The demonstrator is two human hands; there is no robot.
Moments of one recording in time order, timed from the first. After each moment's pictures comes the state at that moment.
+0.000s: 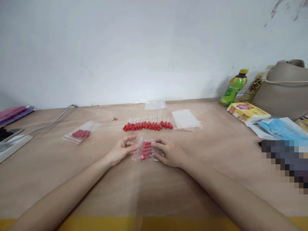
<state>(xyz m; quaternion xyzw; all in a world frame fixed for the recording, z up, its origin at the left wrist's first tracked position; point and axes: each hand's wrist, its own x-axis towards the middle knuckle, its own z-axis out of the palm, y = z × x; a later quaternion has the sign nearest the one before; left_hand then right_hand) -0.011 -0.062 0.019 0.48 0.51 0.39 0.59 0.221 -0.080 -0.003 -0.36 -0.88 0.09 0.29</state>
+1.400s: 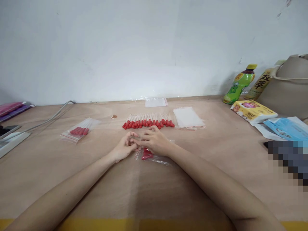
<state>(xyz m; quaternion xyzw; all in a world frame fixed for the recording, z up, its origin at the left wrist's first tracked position) -0.001 -0.057 0.018 0.55 0.48 0.36 0.59 0.178 -0.039 0.019 -0.20 -0.93 -0.10 0.27</state>
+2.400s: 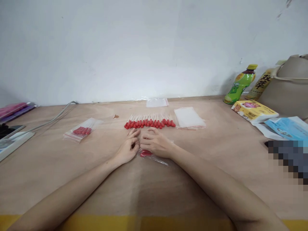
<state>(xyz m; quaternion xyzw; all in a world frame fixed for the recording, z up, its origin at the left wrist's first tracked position) -0.005 -0.061 0.009 0.82 0.48 0.26 0.17 0.179 -0.047 0.022 -0.17 -0.94 -0.15 0.25</state>
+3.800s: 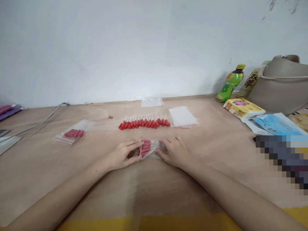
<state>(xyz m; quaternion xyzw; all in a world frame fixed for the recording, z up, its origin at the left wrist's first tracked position) -0.006 -0.075 0.037 0.91 0.33 0.18 0.19 0.233 -0.094 -0.002 -0.49 -0.83 -0.04 0.27</state>
